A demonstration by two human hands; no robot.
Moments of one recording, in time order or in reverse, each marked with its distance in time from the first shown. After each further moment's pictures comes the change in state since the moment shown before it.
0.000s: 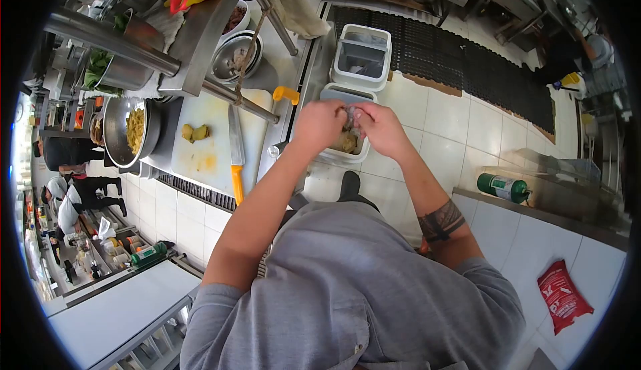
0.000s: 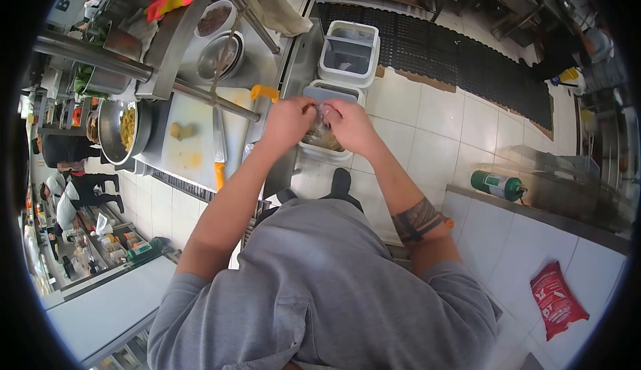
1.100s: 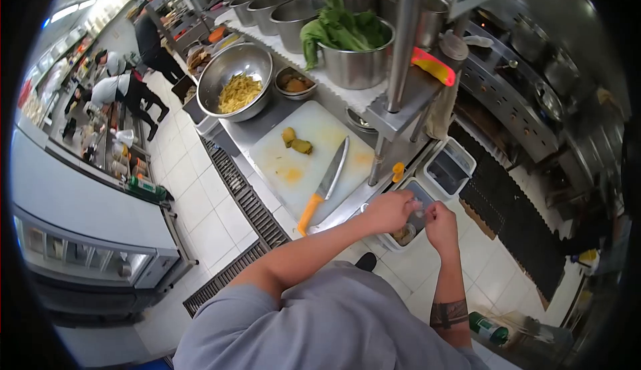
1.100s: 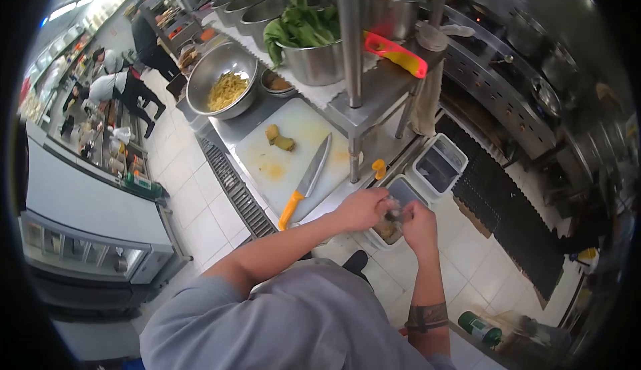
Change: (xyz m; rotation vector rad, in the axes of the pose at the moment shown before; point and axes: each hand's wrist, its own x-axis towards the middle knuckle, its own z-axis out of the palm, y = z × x) left_hand -0.067 -0.036 -0.068 -0.264 -0.001 -0.202; right_hand 0.028 -0.030 0.058 -0.563 -0.004 -0.157
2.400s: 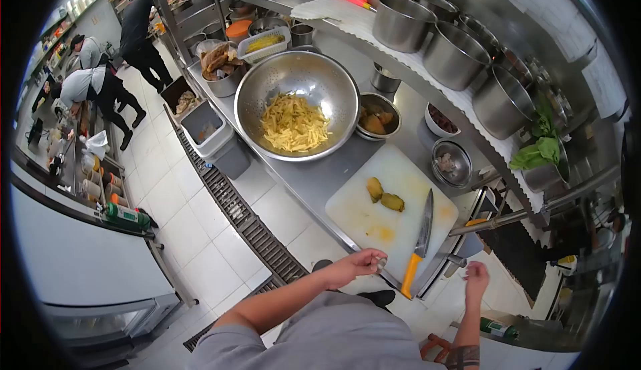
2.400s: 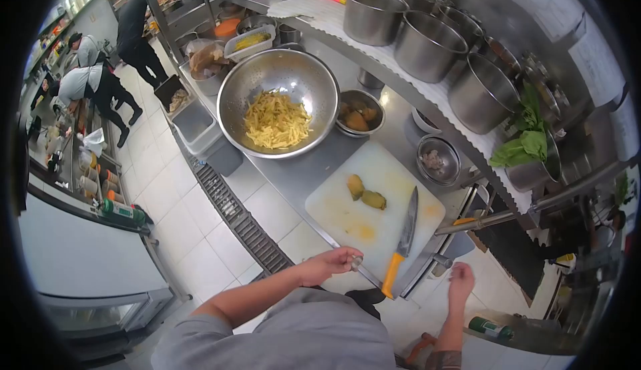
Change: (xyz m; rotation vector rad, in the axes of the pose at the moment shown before) left_hand -0.207 -0.333 -0.230 -1.348 -0.405 -0.202; right_hand -0.037 -0.065 0.188 0.193 0.471 0.318
